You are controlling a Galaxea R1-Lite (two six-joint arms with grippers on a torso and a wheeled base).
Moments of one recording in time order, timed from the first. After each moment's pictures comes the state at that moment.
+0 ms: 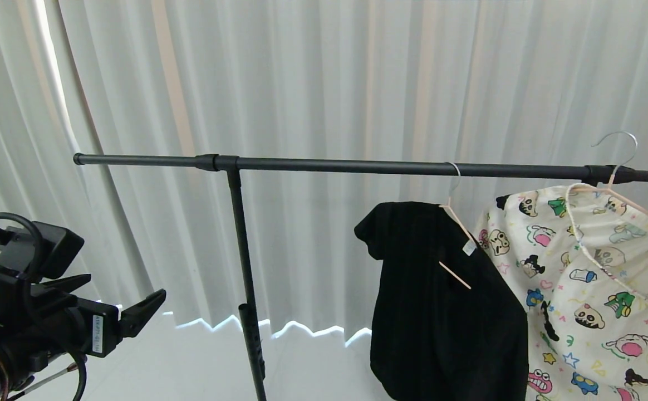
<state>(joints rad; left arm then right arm) -0.10 1.18 -0.38 -0.39 0.05 0.21 0.02 1.35 -1.00 0.29 -0.26 0.02</state>
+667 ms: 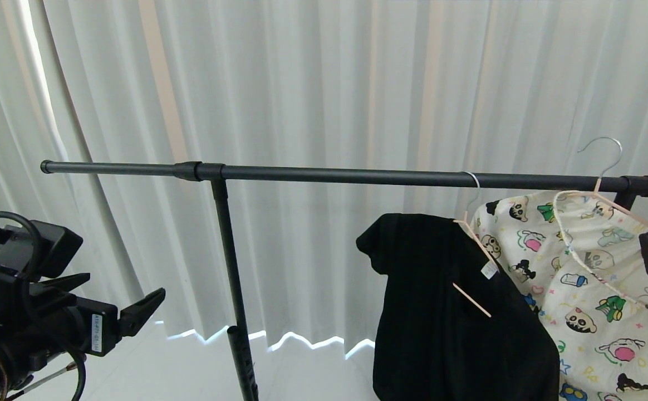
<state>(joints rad) -0.10 1.17 -0.38 -0.39 0.05 0.21 0.06 1.37 -1.00 0.29 -0.26 0.02</state>
